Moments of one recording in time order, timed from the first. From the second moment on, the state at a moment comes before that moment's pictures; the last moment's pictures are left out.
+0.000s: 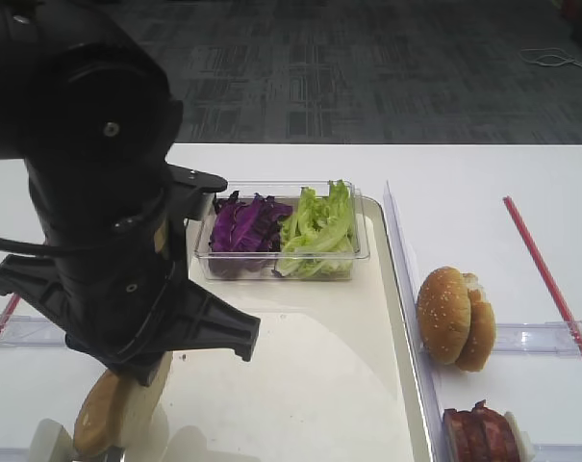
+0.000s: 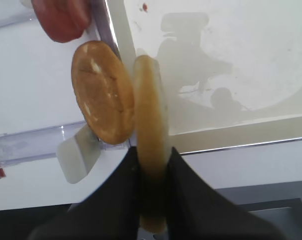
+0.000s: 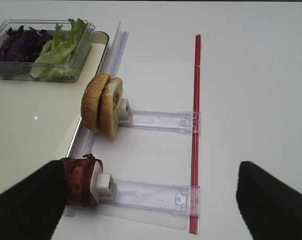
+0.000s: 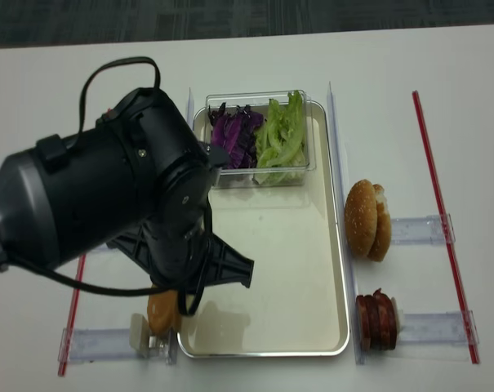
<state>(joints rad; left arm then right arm) -0.86 1.52 -1.10 0.19 1.21 -0.74 0.04 -0.02 -0.48 0.17 1.12 -0.04</state>
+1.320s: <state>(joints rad) -0.63 1.42 -1.08 -0.30 0.99 -0.34 0.04 -0.02 -0.48 0.17 1.12 -0.04</state>
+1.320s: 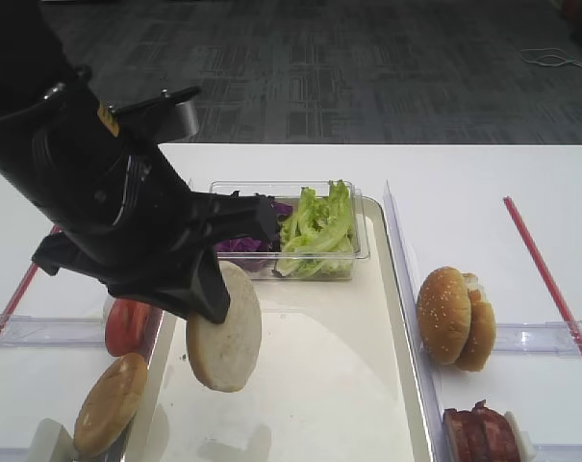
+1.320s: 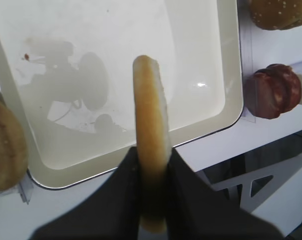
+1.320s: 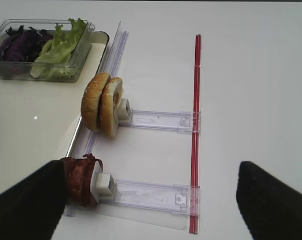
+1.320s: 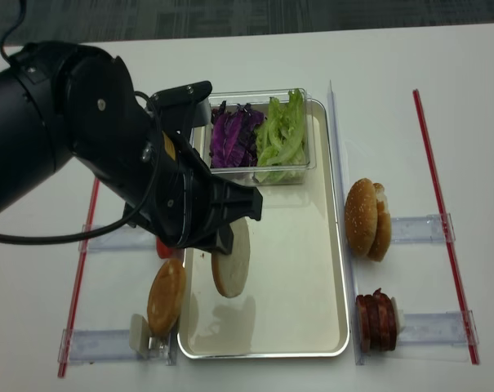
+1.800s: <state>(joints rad) -0.50 1.42 -0.88 -0.85 0.84 0.13 0.04 -0.02 -0.48 0.17 1.12 -0.04</state>
